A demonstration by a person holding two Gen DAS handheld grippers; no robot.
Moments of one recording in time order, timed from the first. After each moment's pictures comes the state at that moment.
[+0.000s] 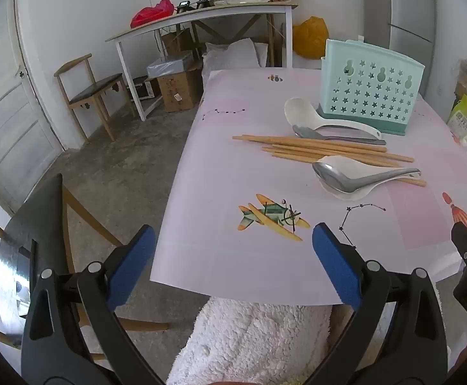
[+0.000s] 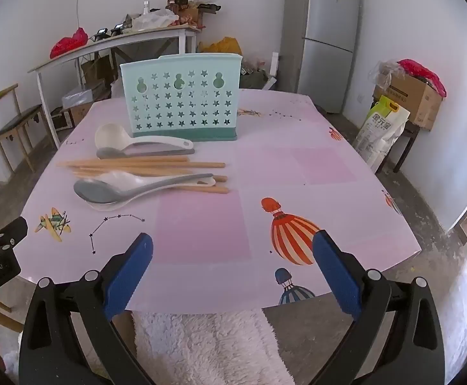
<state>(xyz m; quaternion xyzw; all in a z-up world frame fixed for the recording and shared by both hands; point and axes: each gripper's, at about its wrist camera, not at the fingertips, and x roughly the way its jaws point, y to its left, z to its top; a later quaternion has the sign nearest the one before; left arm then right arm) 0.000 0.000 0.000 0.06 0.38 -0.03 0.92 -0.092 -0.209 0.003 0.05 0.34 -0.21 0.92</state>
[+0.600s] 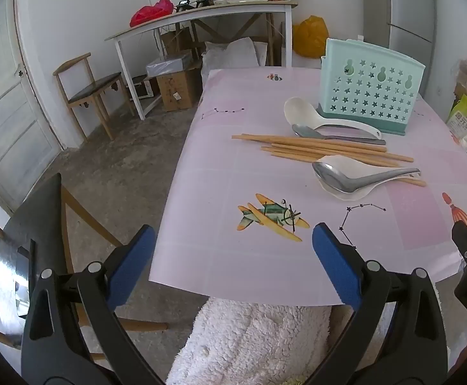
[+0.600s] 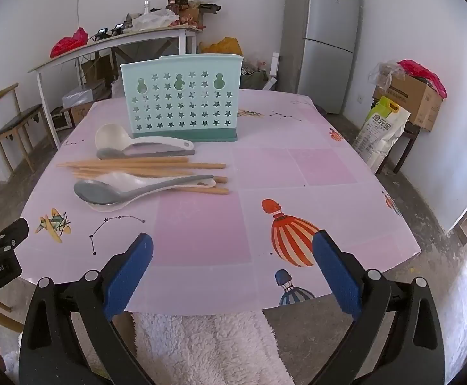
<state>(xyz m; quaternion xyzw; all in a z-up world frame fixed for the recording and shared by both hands) 0.000 0.000 0.000 0.07 0.38 -0.03 0.92 -0.092 -0.209 0.005 0.04 0.34 -0.21 0.91</state>
